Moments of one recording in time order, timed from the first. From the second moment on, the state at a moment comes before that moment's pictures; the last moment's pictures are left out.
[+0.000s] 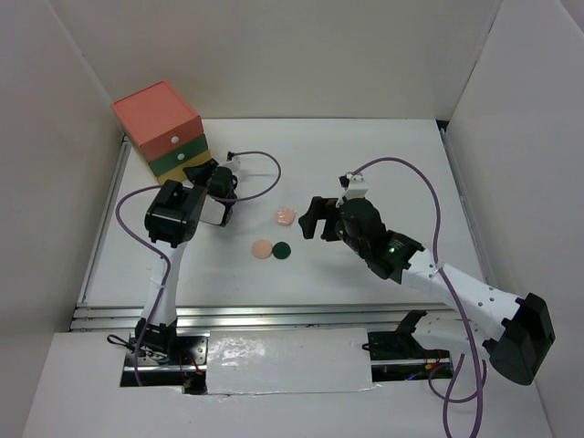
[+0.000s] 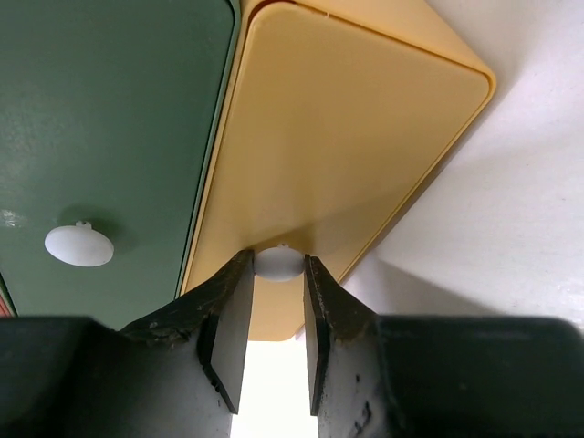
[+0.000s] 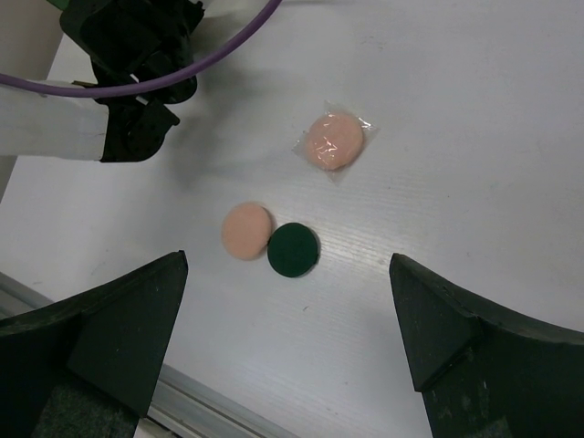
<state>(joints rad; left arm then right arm) -0.24 2.39 1.24 1.03 -0.90 1.10 0.78 1.06 0.79 -0.15 0.28 0.57</state>
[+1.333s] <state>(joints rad) -0.38 2.36 1.12 1.11 -1.00 1.13 0.78 1.00 0.79 -0.14 0.28 0.57</state>
